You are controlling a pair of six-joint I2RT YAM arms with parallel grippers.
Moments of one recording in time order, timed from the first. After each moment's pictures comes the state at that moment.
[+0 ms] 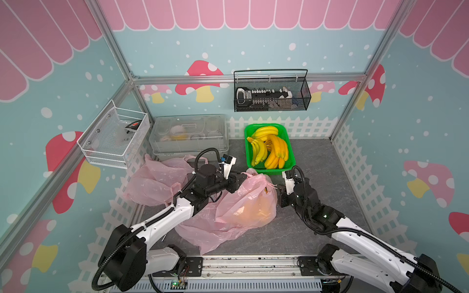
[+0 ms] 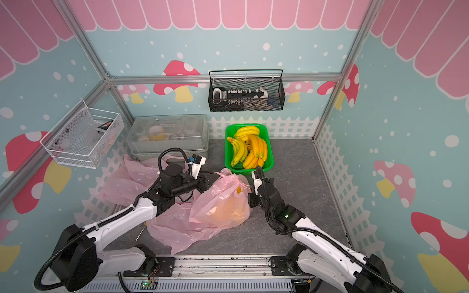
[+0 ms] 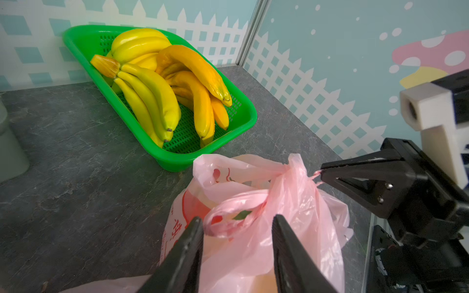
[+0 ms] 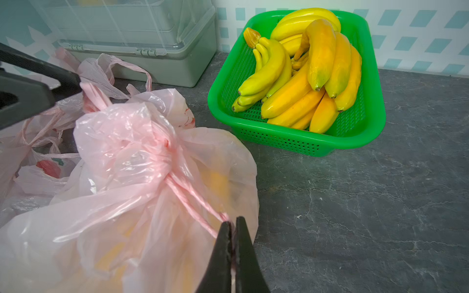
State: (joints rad) left arm -0.54 1.28 0.78 0.18 0.39 -0.24; right arm 0.71 0.92 0.62 -0.18 0.23 0.25
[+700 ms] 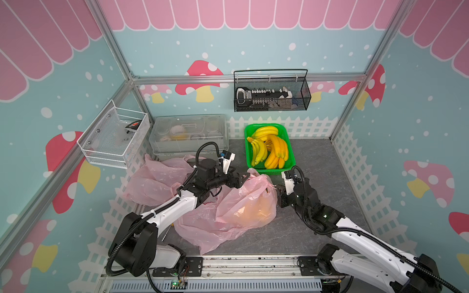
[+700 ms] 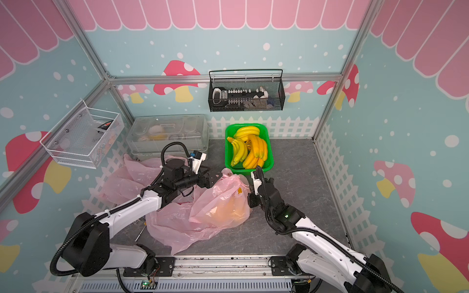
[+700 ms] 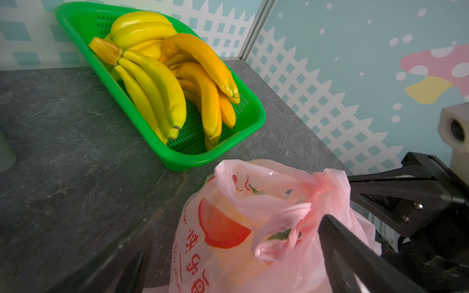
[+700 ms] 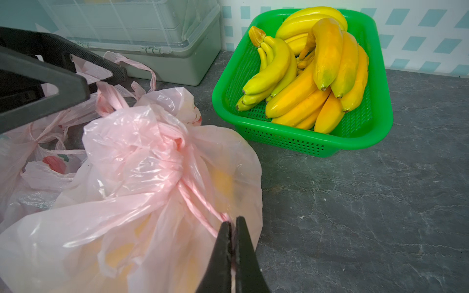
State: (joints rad) left arm -0.46 1.38 0.82 0.22 0.49 -0.28; right arm 0.71 0.92 0.62 -0.18 0.21 0.25
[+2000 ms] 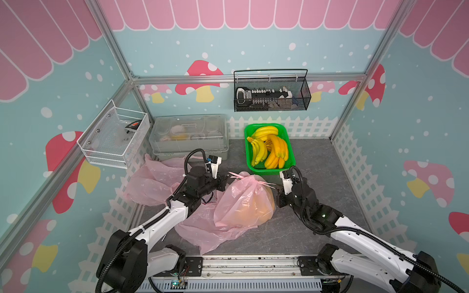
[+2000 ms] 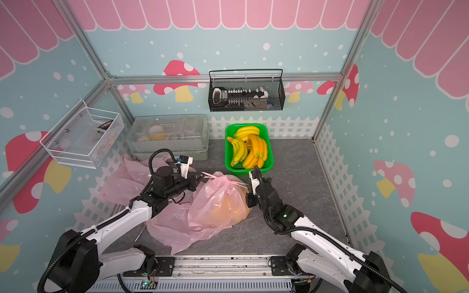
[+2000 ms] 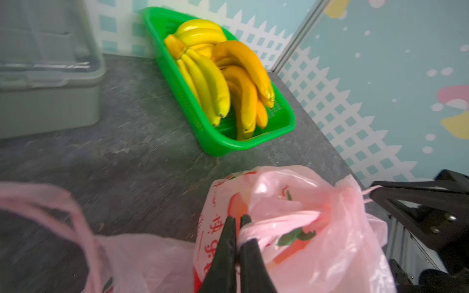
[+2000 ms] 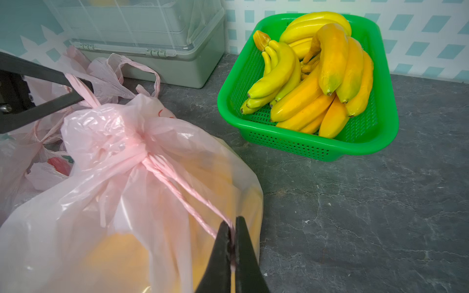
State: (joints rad) left arm -0.36 1.21 0.64 0.19 0.36 -0.37; right arm 0.74 0.94 0.63 -0.18 0.24 0.26
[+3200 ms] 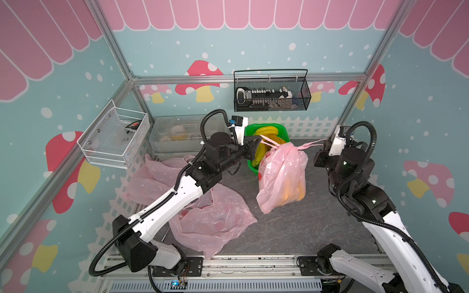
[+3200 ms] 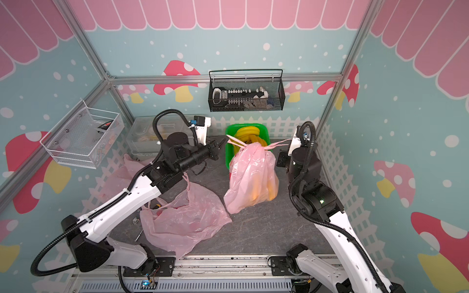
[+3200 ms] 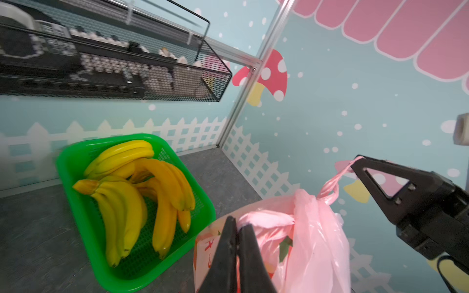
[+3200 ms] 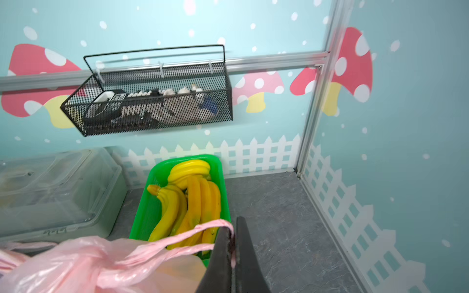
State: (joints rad) left arm -0.72 1.48 1.51 -0.05 0.12 -0.42; right arm 0.48 0.96 1.34 -0.50 0.61 0.09
